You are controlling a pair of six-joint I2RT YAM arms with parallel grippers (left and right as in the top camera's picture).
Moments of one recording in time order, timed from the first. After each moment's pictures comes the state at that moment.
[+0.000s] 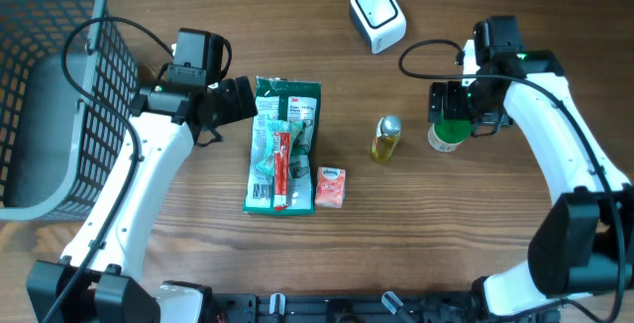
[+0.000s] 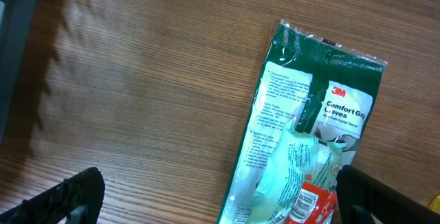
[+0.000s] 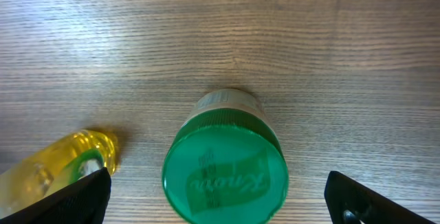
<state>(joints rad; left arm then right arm) -0.19 1.49 1.24 -0.90 -0.13 -0.42 0.06 1.71 1.31 -0.98 -0.03 0.11</state>
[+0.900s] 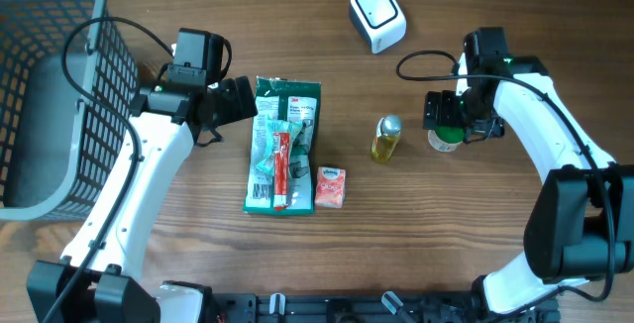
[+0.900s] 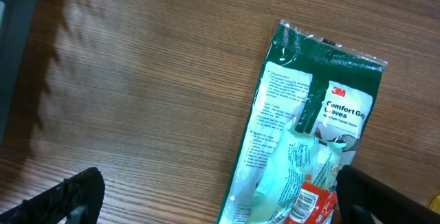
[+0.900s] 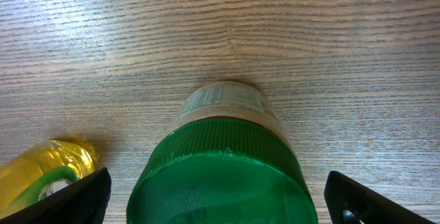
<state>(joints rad) -0.19 1.49 1.24 -0.90 -0.13 -0.42 0.06 1.77 1.25 -0.92 -0.04 0.17</state>
